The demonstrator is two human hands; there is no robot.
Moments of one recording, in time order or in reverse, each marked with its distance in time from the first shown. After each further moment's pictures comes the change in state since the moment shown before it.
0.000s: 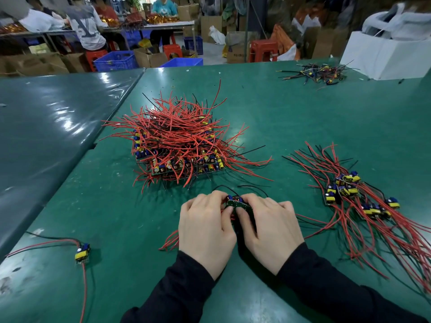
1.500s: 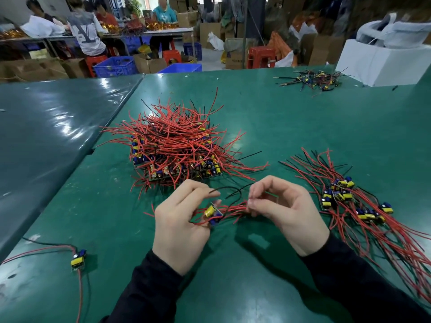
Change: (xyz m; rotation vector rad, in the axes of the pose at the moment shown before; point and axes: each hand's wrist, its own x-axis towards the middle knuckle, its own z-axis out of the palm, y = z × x) left_hand 0.019 -0.019 -0.027 -0.311 0.188 0.282; right_hand 0.020 0.016 -0.034 1.421 -0.053 0.049
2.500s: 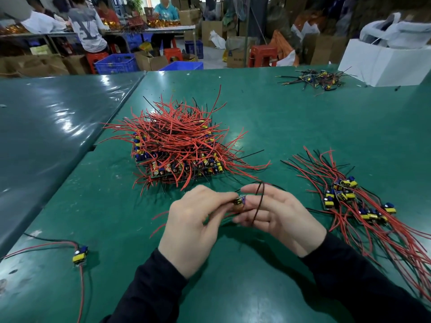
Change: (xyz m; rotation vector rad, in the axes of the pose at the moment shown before) left_hand -0.001 0.007 0.000 -0.045 -0.167 0.044; right_hand 0.004 0.006 0.004 0.155 -0.014 0.453
